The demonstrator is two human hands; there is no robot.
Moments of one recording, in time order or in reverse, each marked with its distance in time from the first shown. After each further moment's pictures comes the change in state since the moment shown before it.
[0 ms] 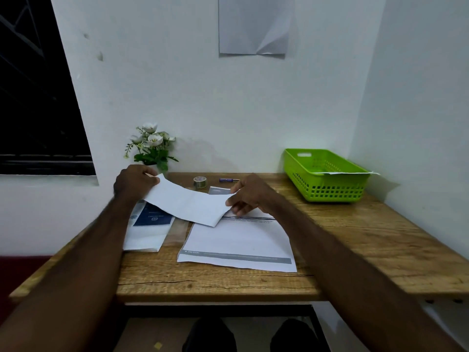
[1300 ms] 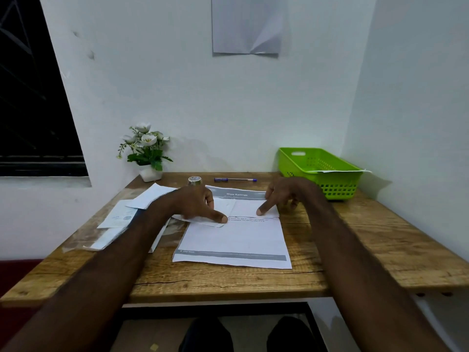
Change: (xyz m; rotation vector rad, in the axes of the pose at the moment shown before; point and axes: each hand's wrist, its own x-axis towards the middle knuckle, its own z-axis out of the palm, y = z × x) left_hand -0.078 0.095 0.044 0.141 -0.754 0.471; right_hand -0.022 0.005 -0.084 -0.746 -0.042 0.184
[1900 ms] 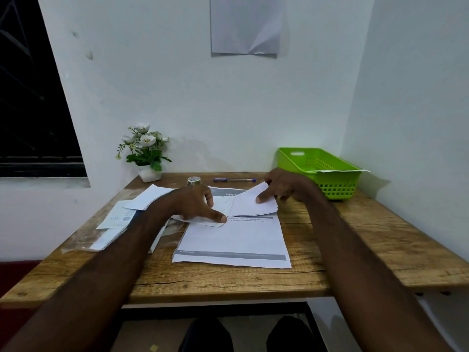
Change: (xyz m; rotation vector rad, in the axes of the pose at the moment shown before) left_hand 0.000 0.001 -0.001 0.017 0.014 -0.043; right_hand 0.018 0.008 0.000 0.239 0.092 -0.128
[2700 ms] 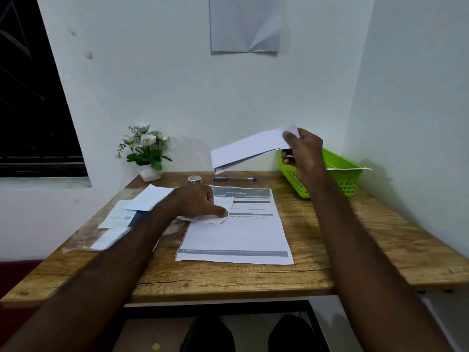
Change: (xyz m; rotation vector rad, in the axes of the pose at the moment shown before) left_hand 0.005 -0.002 0.010 0.133 0.184 0.010; right_hand -0.019 -0.020 -0.028 1.001 0.705 -0.262
